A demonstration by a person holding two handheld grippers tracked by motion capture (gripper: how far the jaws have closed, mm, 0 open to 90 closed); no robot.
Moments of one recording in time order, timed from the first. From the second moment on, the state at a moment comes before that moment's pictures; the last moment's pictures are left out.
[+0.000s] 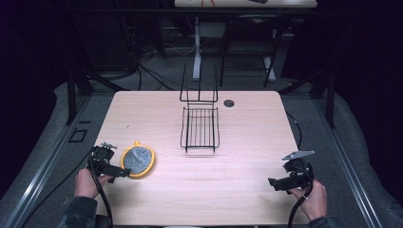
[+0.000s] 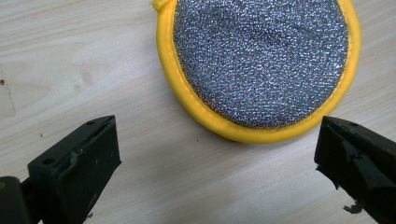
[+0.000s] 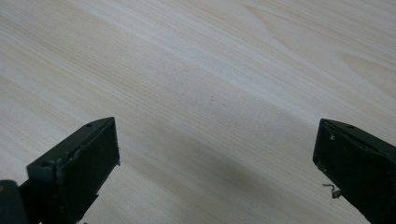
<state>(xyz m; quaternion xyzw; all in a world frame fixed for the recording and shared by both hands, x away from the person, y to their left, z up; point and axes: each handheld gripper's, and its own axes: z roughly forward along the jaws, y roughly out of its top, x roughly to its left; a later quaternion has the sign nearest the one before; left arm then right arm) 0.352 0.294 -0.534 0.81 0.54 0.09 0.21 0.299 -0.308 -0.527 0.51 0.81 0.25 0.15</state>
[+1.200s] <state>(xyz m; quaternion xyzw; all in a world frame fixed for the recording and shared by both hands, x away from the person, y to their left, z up) 0.409 0.257 -0.527 0.82 0.53 0.06 0.20 0.304 -0.307 -0.527 0.50 0.82 0.24 0.13</state>
